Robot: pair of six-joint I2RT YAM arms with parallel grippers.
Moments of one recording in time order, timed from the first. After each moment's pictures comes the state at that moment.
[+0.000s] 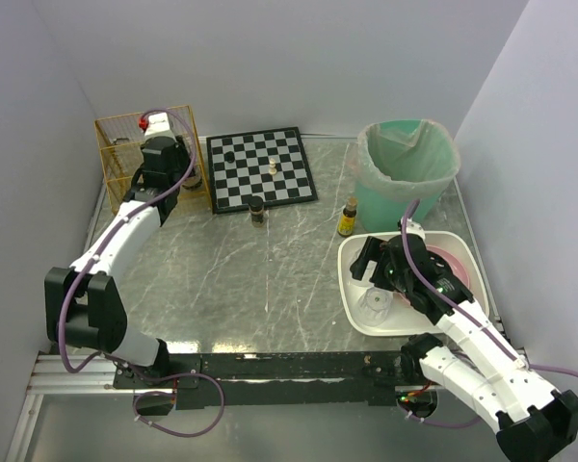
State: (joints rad) left arm -0.17 1.48 1.19 -0.06 -0.34 -0.26; right arm 0.46 0.73 0.64 -0.68 0.13 0.69
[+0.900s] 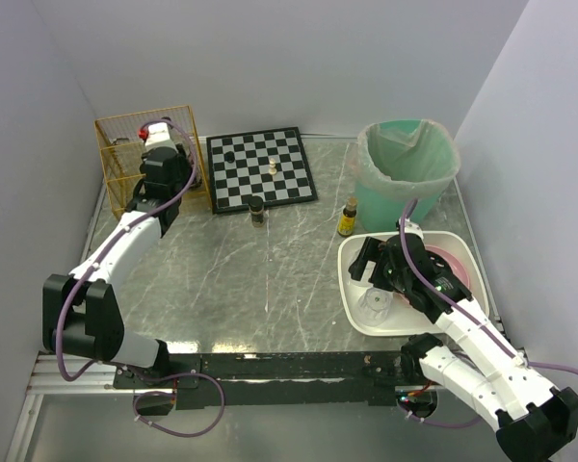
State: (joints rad) left arm -0.19 1.42 1.08 0.03 -0.36 -0.29; right arm 0.46 0.74 0.64 -0.68 0.11 0.69
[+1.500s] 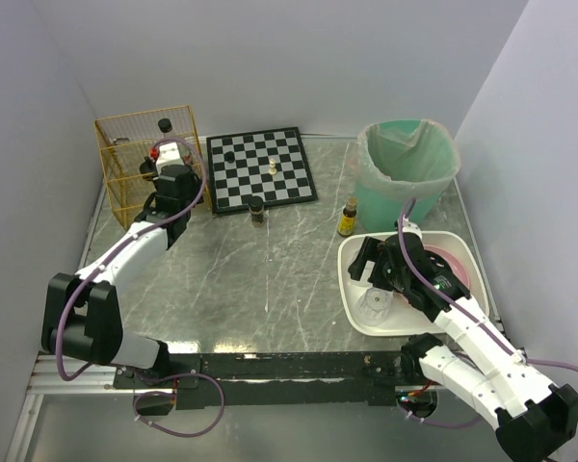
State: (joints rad) left arm -0.25 1.40 0.96 0.01 -0.43 -0.33; right arm 0.46 0.76 0.64 -0.67 0.11 0.68
